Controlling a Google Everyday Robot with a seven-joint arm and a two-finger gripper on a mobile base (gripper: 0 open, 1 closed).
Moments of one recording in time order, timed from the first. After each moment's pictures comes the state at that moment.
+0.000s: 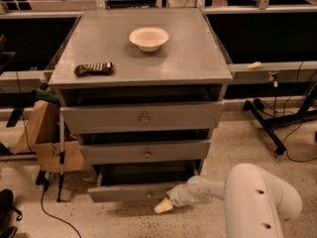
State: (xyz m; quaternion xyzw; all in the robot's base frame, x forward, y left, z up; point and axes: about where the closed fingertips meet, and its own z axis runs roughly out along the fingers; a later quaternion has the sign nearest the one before) arm 0.586 -0.043 0.168 -0.41 0.85 0.23 0.23
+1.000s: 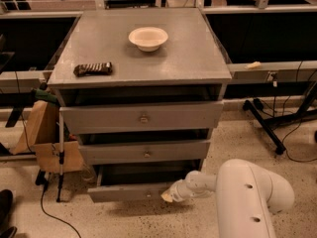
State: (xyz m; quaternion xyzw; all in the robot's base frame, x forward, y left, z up) arm 0.605 -0.049 0.165 -0.41 0.86 0.21 0.22
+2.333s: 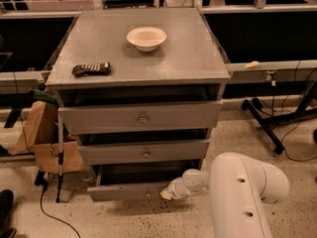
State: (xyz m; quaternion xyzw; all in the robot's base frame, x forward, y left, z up) arm 0.616 -0.050 0.176 -0.39 0.87 0.19 0.22
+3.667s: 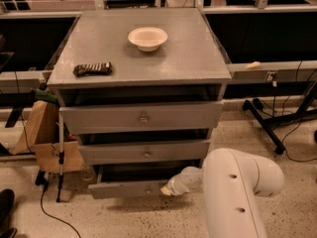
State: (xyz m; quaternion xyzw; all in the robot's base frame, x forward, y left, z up) arm 0.637 -0.052 0.182 -0.37 0.89 0.16 0.23
